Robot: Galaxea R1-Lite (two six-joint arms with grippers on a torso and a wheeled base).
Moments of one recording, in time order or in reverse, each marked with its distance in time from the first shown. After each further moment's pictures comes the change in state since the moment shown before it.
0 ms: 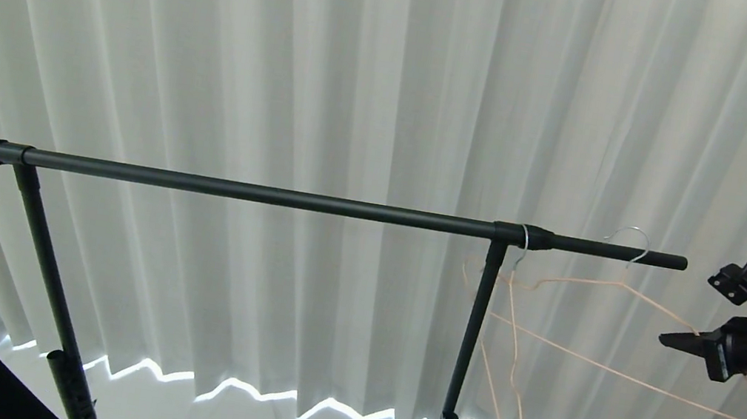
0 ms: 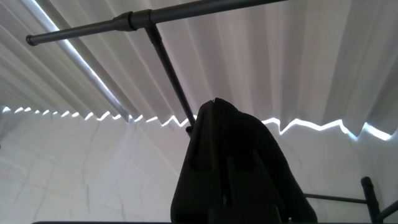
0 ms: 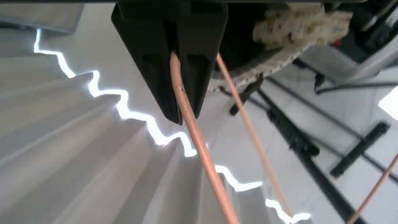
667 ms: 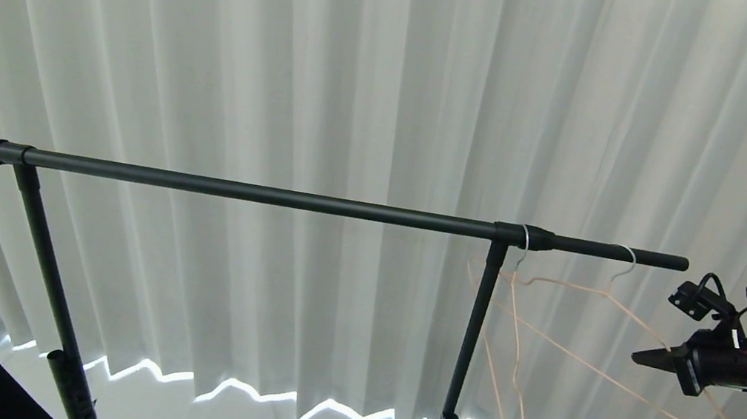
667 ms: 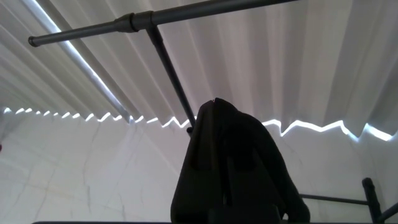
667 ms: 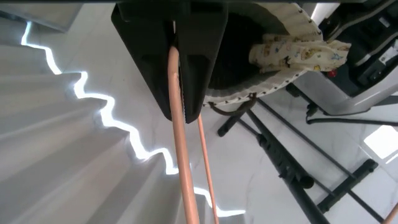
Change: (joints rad) left arm 0.000 0.001 -0.005 0.000 0.002 0.003; right arm 0.041 0.129 -0.073 0.109 -0.005 -0.130
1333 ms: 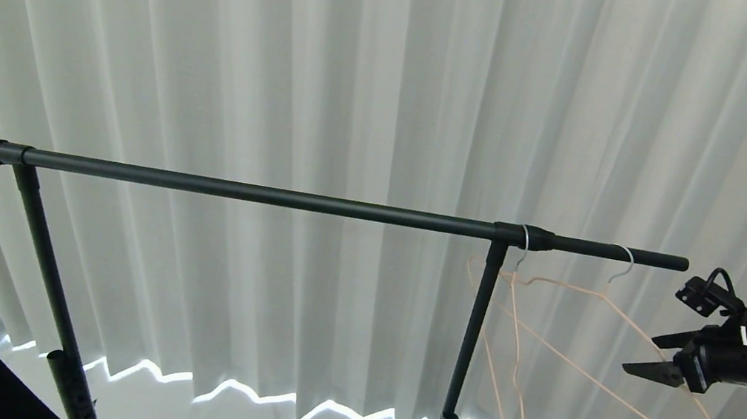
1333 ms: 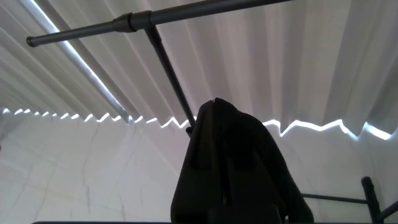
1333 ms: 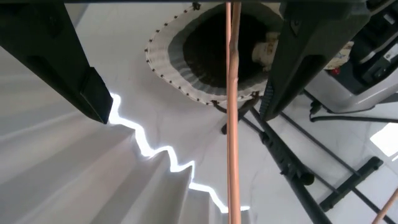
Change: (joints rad) left arm 0.000 0.000 0.003 0.000 -0.004 0.000; right arm -0.001 -0.033 0.007 0.001 -0.004 0.000
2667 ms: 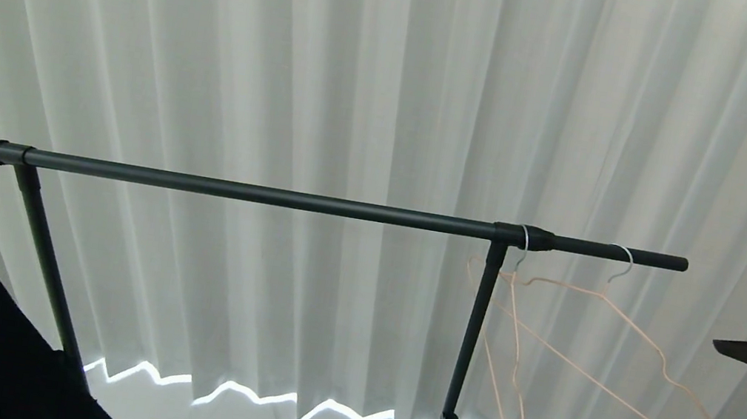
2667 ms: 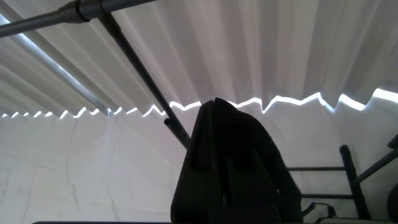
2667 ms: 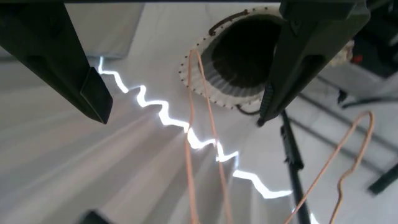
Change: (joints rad) left arm -0.006 0.129 -0.006 0.000 -0.093 -0.012; right arm 0.030 -0.568 0.060 0.260 -0.180 0.075
